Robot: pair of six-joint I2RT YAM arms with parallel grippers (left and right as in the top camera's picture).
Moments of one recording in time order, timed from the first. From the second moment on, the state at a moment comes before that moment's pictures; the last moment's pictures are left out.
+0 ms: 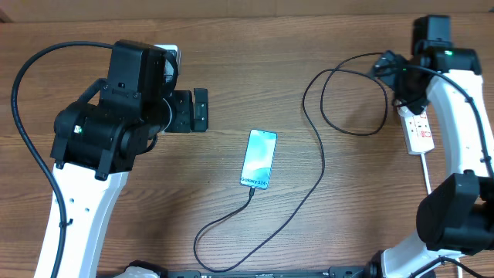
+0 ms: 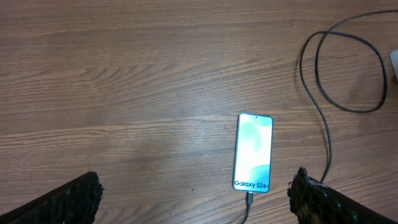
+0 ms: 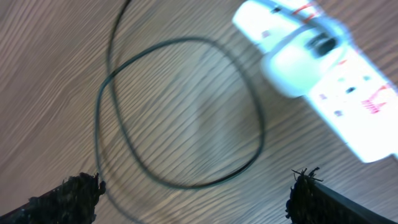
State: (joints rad) left arm -0.31 1.39 1.75 -1.29 -0.02 -0.25; right arm -0.14 1.81 1.65 -1.03 0.00 0.60
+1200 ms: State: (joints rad) left arm -0.31 1.39 1.75 -1.29 -0.02 -0.25; right arm -0.39 1.98 1.63 -0.87 -0.09 0.19
